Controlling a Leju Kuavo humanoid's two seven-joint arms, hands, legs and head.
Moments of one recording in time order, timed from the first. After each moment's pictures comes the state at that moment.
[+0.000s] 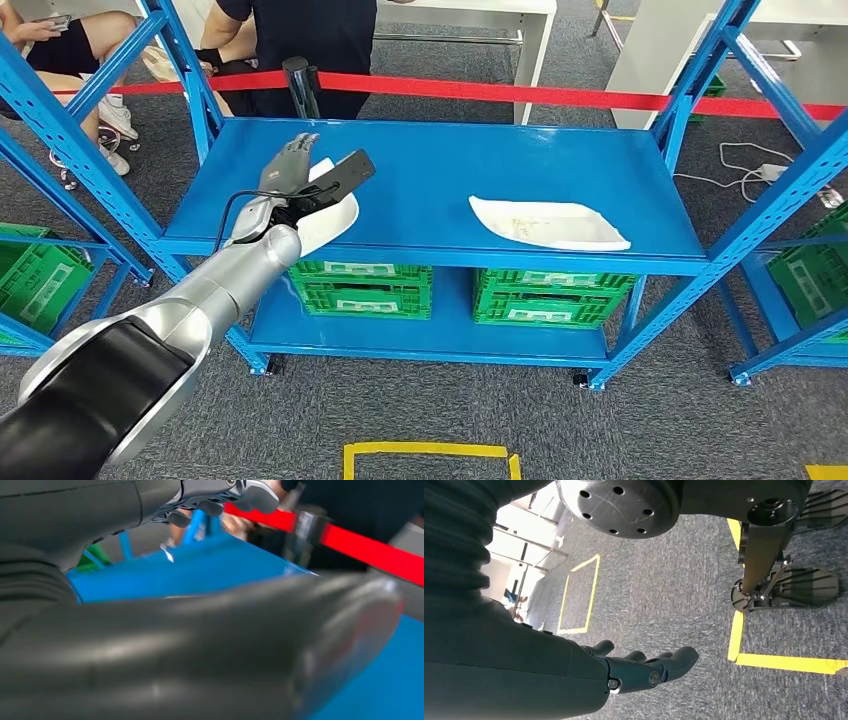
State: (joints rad) left arm -1.03 -0.01 -0.65 -0.34 -0.47 0.40 -0.01; right arm -0.05 0.07 -0.37 -0.20 0.37 0.14 0.29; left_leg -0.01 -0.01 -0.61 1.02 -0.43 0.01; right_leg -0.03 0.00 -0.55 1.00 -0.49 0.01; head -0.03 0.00
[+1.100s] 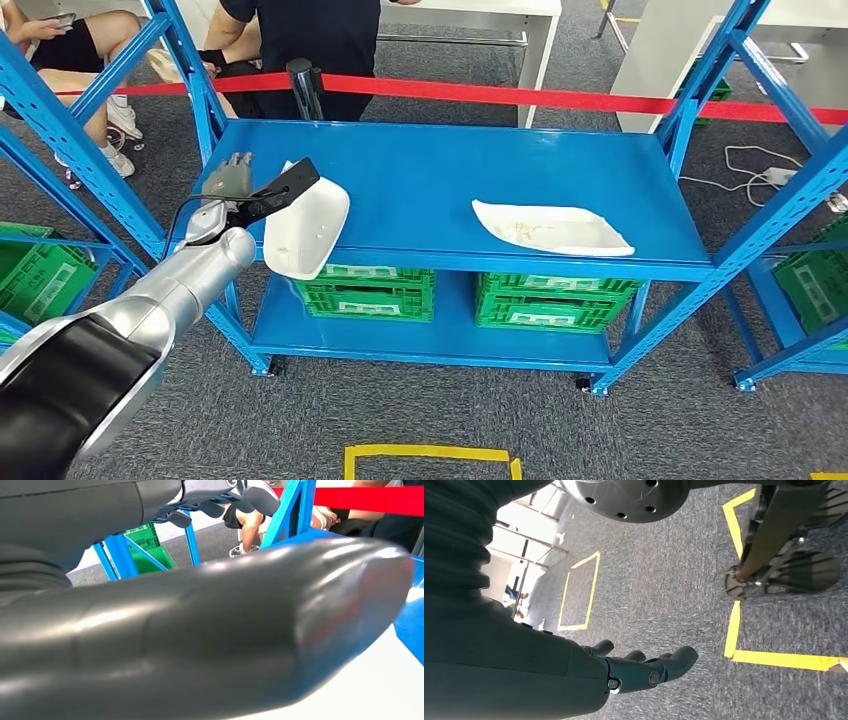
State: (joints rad) left arm -1.02 0.12 -0.65 -0.28 -0.51 0.35 0.11; right arm -0.05 0.07 -0.37 -0.20 0.38 0.14 0.29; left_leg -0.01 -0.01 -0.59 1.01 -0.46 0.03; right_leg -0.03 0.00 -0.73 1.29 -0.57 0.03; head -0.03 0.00
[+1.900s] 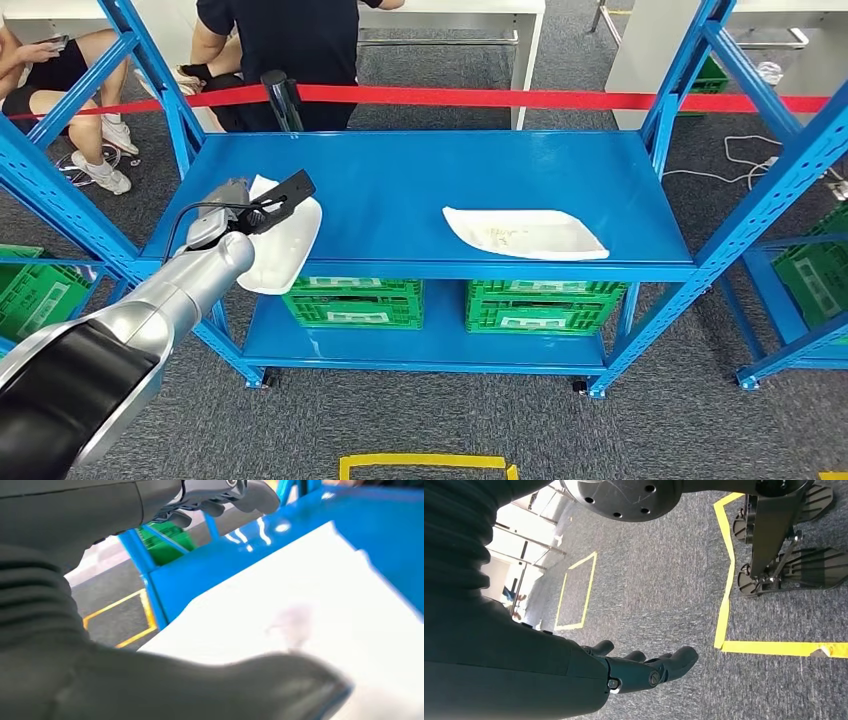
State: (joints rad) left arm -1.02 0.12 -0.65 -0.27 -0.49 0.22 0.25; right arm -0.05 0.07 -0.37 -0.20 0.38 0.14 0.29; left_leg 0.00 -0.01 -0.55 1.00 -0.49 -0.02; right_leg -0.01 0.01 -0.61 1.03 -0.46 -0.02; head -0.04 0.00
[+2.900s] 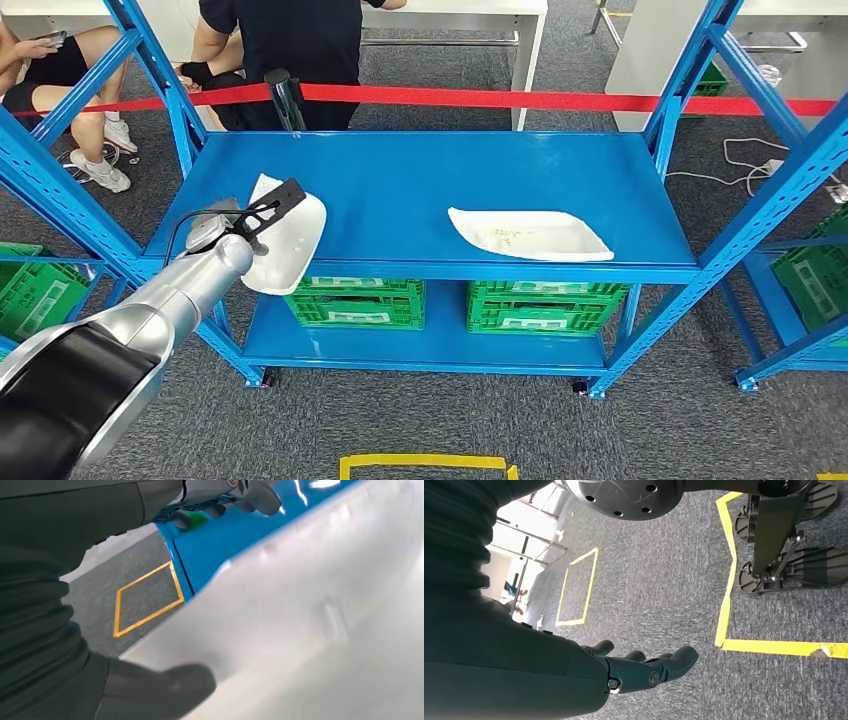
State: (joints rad) left arm -1.01 0.11 -0.61 -0.25 -0.45 0.17 0.36; right arm -0.05 0.07 -0.38 -0.20 0.40 0.14 0.29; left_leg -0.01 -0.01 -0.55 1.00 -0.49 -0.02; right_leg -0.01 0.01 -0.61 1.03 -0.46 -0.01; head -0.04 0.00
